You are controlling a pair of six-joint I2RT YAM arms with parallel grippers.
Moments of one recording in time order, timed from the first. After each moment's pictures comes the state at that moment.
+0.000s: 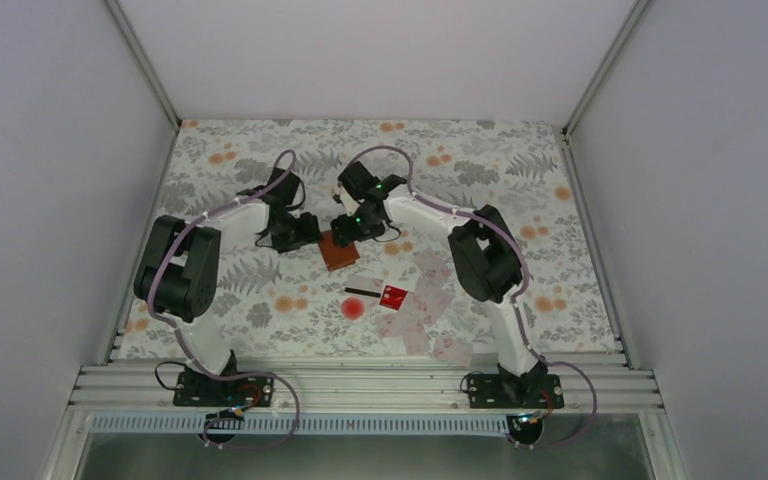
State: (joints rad) left arm -0.30 1.77 1.07 -0.56 0.25 -0.53; right arm 0.74 2.18 1.73 -0.75 -0.23 0.30
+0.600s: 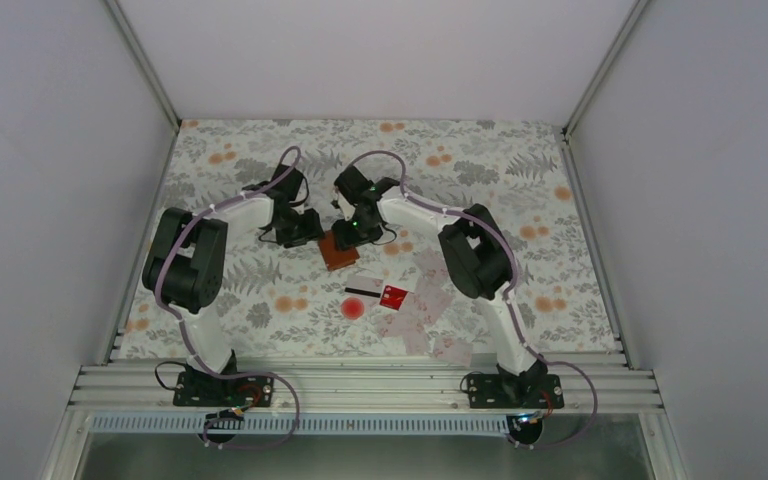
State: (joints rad) left arm -0.30 1.84 1.14 -0.55 0.28 -0.51; right arm 0.75 2.25 1.77 -0.77 -0.23 0.30
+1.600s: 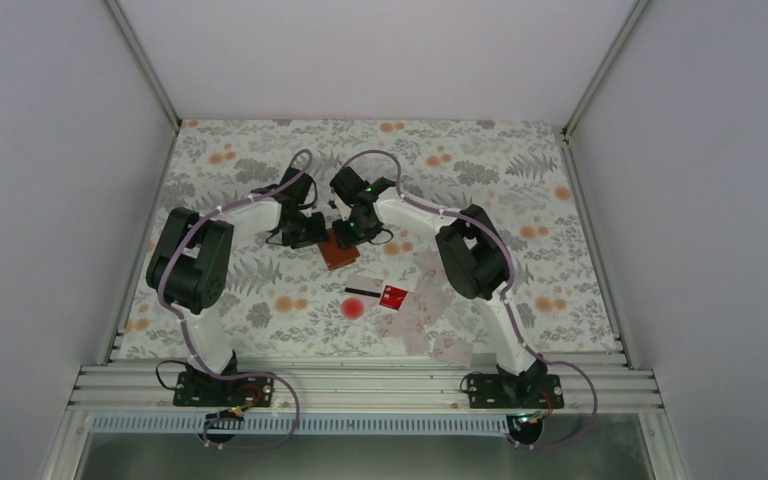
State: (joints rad) left arm -0.35 1.85 1.13 -0.51 0.24 -0.49; right arm 0.77 2.28 1.80 -0.78 -0.15 0.26
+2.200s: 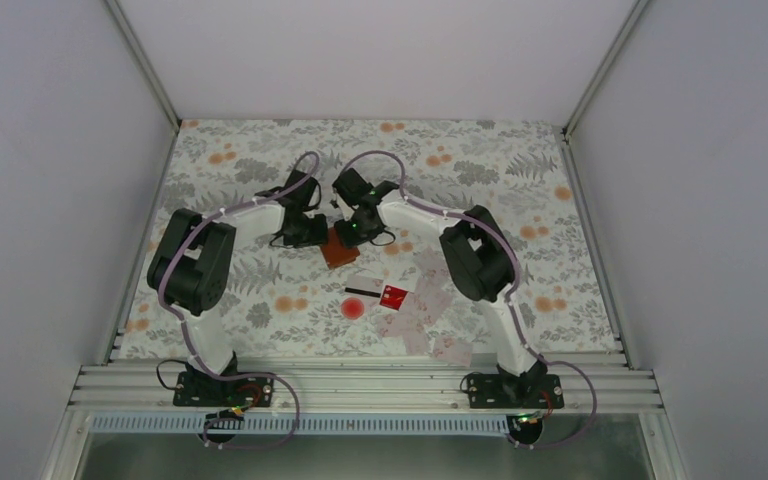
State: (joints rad) left arm -0.38 1.86 1.11 -0.49 0.17 -0.46; right arm 0.76 2.24 1.75 -0.73 -0.12 0.26
